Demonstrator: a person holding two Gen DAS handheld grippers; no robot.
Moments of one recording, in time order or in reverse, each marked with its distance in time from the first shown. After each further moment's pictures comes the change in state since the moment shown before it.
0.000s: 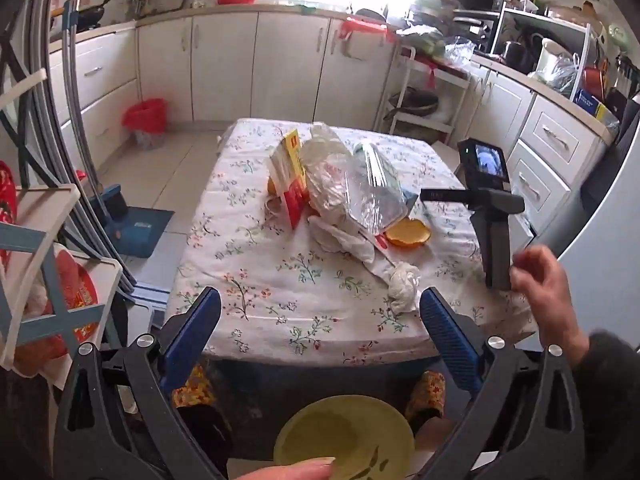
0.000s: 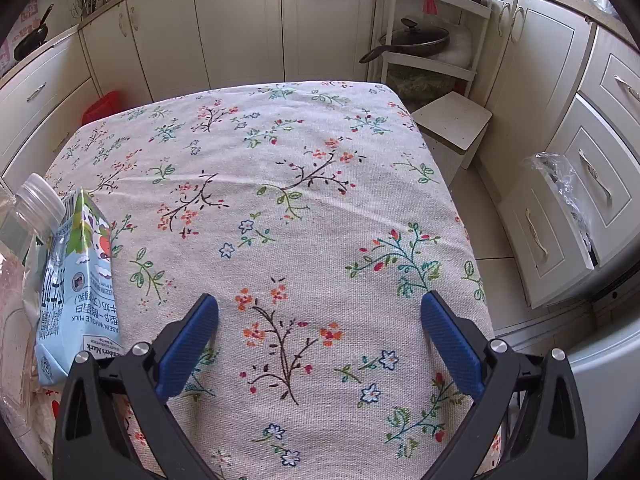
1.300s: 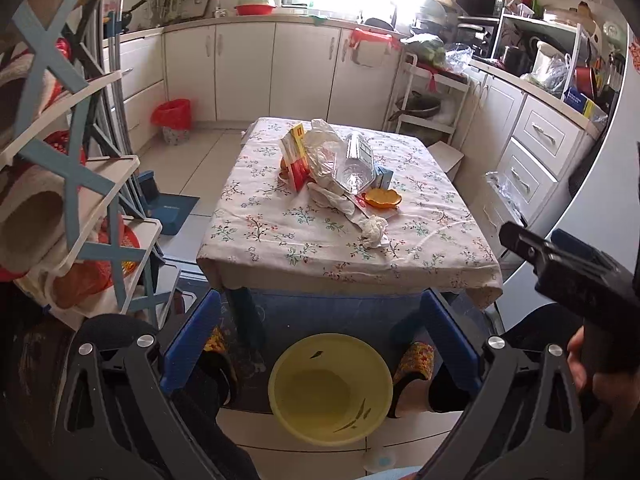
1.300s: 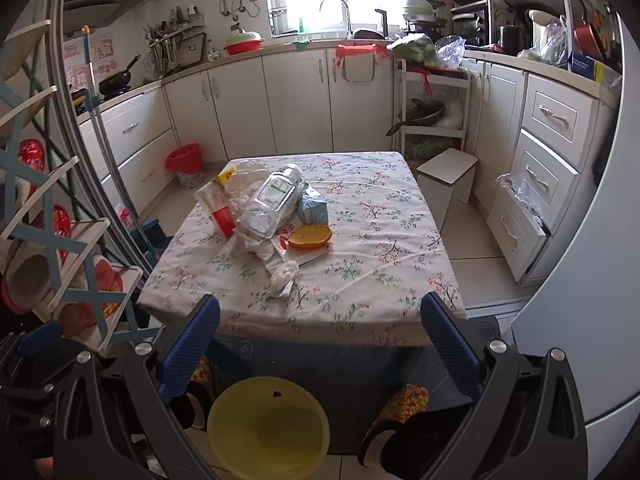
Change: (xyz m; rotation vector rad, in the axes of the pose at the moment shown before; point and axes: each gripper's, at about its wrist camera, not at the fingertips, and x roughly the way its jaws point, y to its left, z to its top) left arm -0.135 -0.035 -0.069 -0.044 -0.048 0.050; right arm -0.342 0.059 -0.210 0.003 -0.280 0.139
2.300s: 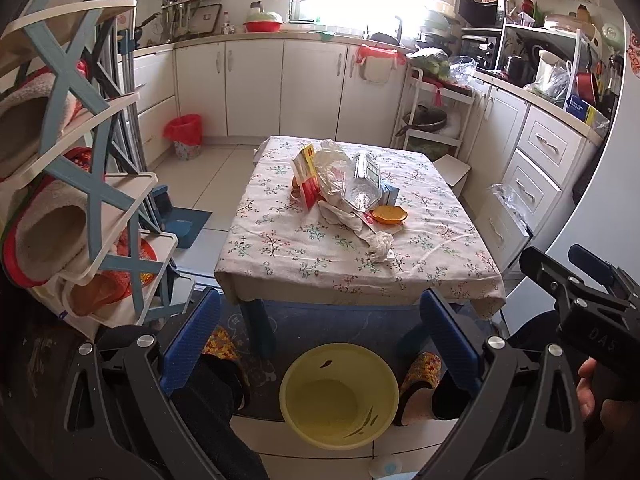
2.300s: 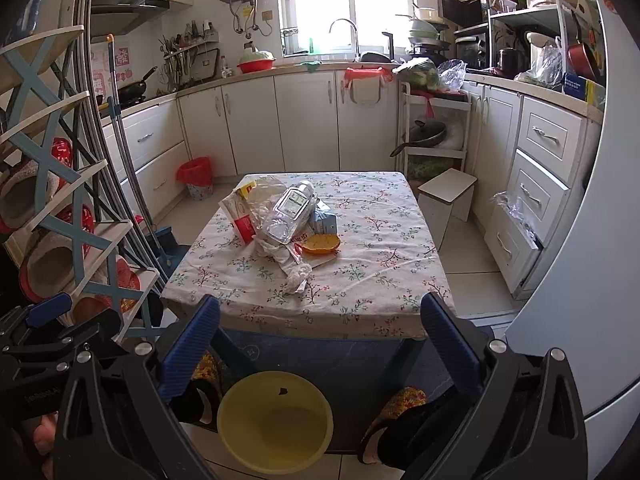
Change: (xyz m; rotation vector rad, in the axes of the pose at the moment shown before) left arm -0.018 0.001 0.015 0.009 -0.002 0.044; right arm -0.027 0.004 -0.011 -0.023 -0.070 0.024
